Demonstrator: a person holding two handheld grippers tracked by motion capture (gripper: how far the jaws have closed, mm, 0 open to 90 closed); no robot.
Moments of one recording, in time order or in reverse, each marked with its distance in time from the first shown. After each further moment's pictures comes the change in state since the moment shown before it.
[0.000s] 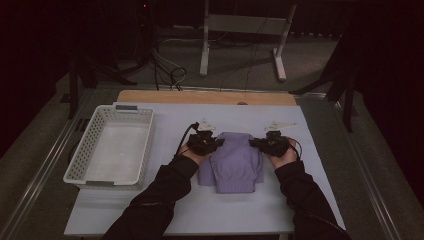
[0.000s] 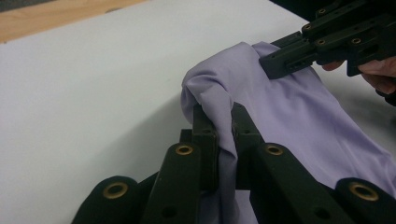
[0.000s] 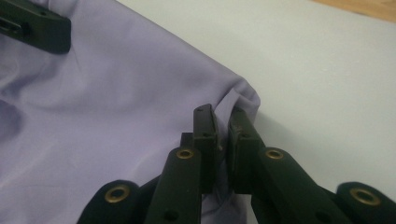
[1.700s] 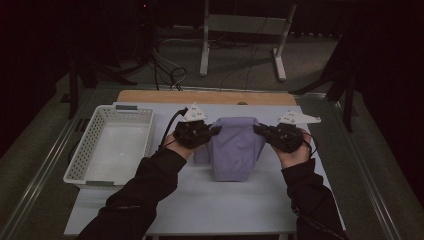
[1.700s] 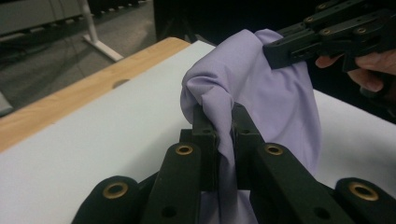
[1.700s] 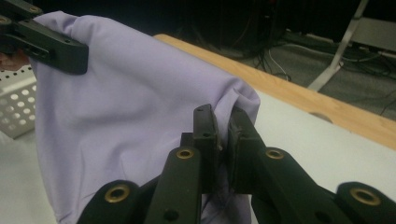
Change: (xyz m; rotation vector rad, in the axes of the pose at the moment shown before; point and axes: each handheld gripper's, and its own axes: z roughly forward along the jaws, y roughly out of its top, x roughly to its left) left arm -0.023 0.049 -0.094 -0.118 -0.010 0.128; right arm 0.055 0.059 -0.081 -0.226 -0.040 -0.061
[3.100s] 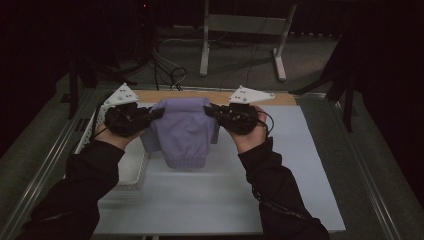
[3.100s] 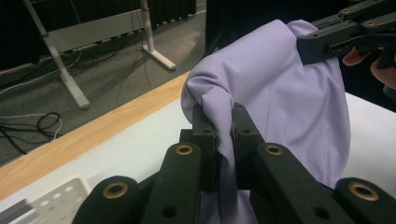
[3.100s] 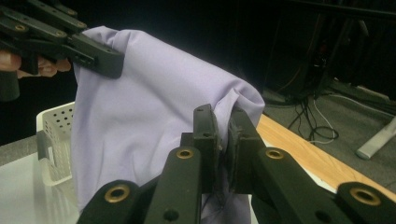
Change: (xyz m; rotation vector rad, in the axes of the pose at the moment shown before) left arm 0.060 0.003 -0.140 -0.032 0.175 -0.023; right arm 0.091 0.096 0.059 -0.109 0.166 -0.108
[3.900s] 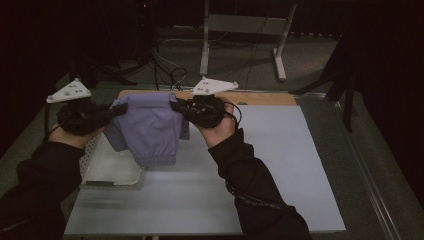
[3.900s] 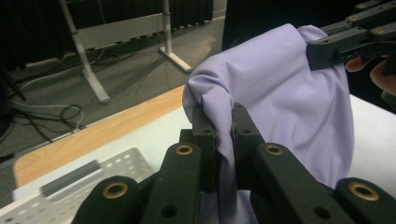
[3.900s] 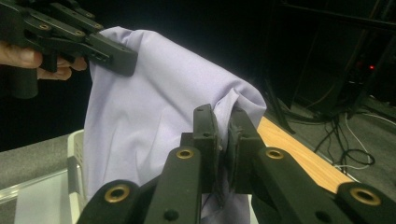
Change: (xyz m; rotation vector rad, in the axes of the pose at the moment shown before) left arm 0.047 -0.016 -0.064 -0.033 0.048 -0.053; right arm 0.042 0.038 0.053 -0.016 0.094 -0.038
